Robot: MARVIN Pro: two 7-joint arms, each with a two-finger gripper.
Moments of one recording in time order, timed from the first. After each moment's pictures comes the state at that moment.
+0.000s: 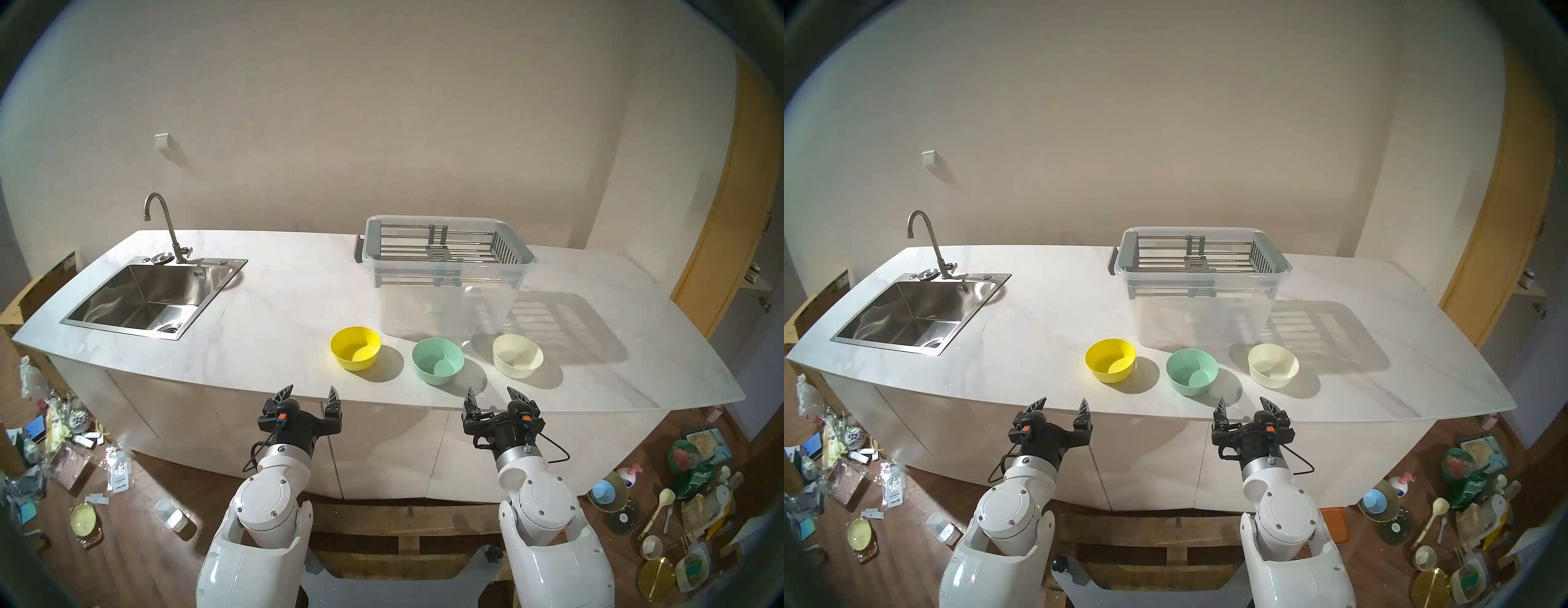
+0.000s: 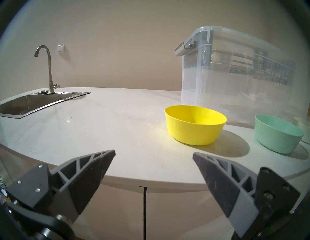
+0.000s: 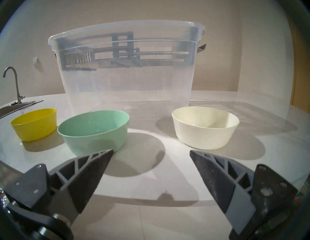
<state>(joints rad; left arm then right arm) 1.91 -1.57 -1.54 -1.78 -0.01 -0.01 0.03 -1.91 -1.57 1.53 -1.79 0.01 -0.01 -0.02</state>
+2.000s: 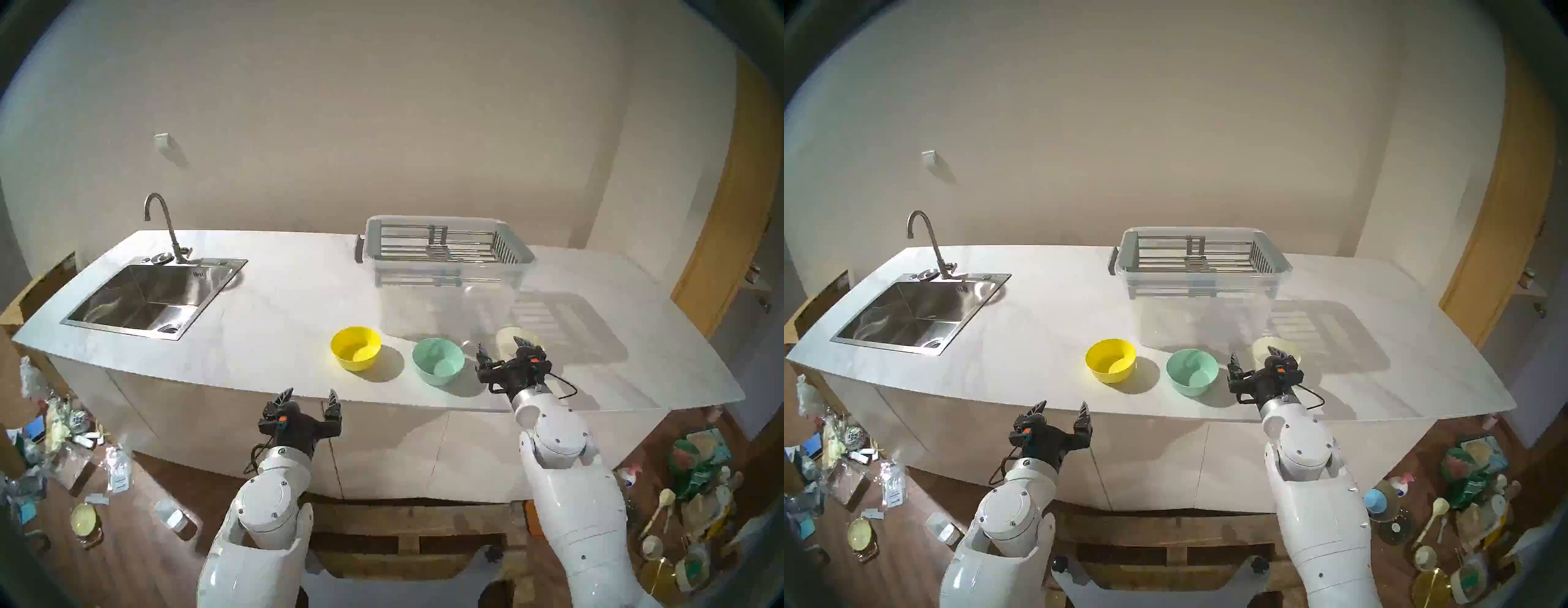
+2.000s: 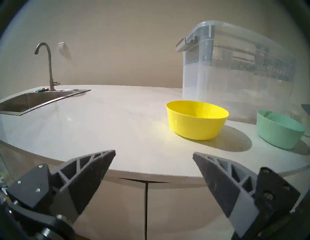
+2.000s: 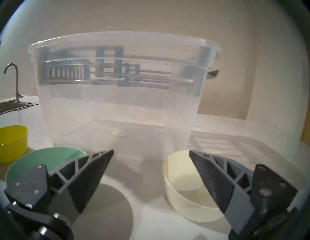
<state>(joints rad) 1.91 -1.57 -1.54 -1.77 -0.01 -0.01 0.03 -1.57 -1.46 1.60 -1.54 0.01 0.00 0.11</state>
